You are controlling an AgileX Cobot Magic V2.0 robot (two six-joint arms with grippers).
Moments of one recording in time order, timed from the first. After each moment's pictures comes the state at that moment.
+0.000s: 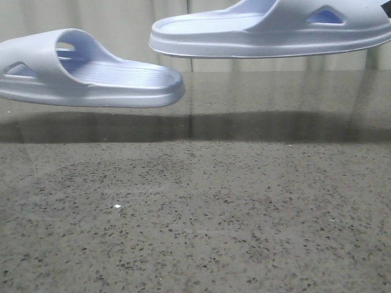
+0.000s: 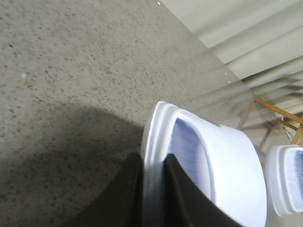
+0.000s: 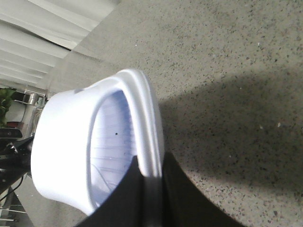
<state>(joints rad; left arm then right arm) 0.35 1.45 -0.75 -1.51 1.09 1.13 -0.37 1.25 -0.78 1.36 1.08 -0.89</state>
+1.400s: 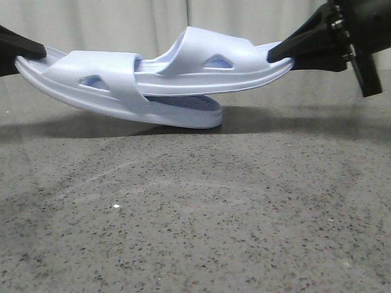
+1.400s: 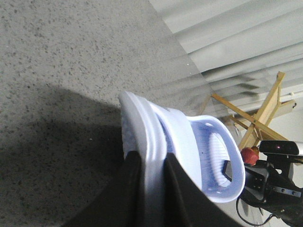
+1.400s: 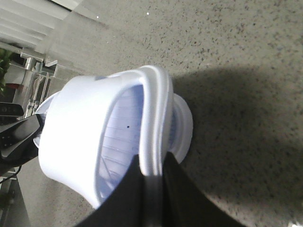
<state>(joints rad) 0.13 1.53 -0.73 -1.72 1.07 1.10 0.02 1.58 -0.93 1.53 0.87 -1.04</state>
